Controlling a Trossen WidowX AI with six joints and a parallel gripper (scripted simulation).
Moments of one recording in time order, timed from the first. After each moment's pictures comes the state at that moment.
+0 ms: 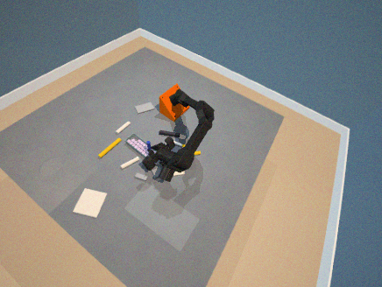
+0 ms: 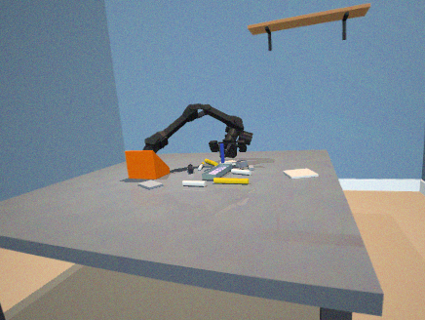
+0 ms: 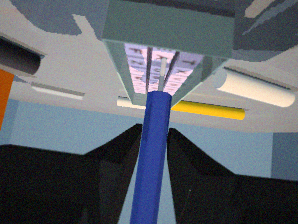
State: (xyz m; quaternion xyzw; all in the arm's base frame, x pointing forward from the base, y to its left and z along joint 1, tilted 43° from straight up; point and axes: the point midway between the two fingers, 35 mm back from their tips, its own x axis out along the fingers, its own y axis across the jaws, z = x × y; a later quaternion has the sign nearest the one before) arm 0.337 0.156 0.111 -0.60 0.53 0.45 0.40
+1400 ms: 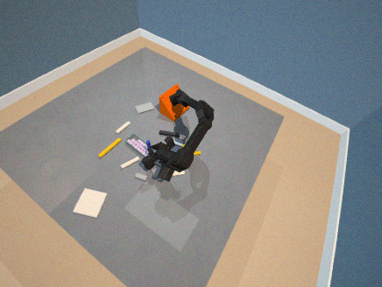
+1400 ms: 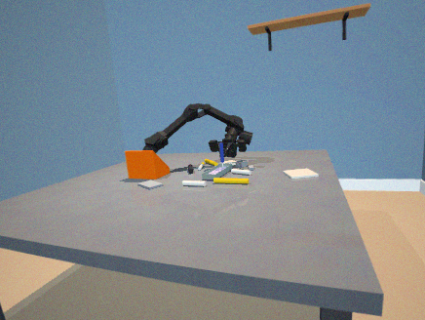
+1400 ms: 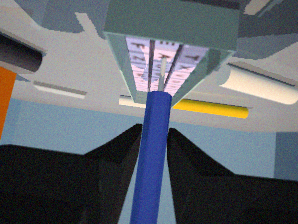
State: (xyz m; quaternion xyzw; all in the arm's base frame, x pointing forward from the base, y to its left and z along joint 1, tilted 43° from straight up) arm 0.337 0.153 0.112 -0.60 0.53 0.45 0.40
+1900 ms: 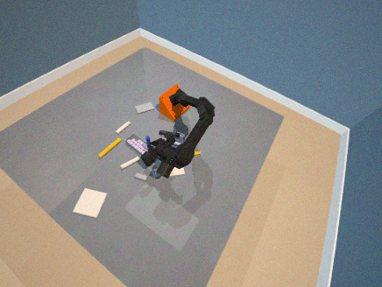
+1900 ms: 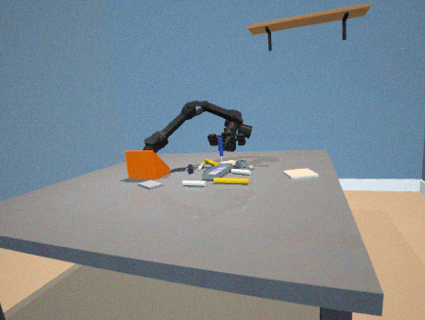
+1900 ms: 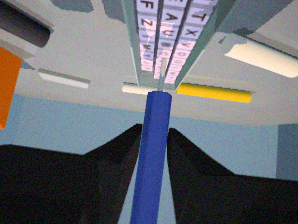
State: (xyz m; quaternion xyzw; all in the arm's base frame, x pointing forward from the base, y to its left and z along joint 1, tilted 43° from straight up) arm 0.337 0.130 0.133 -0.60 0.53 0.45 0.40
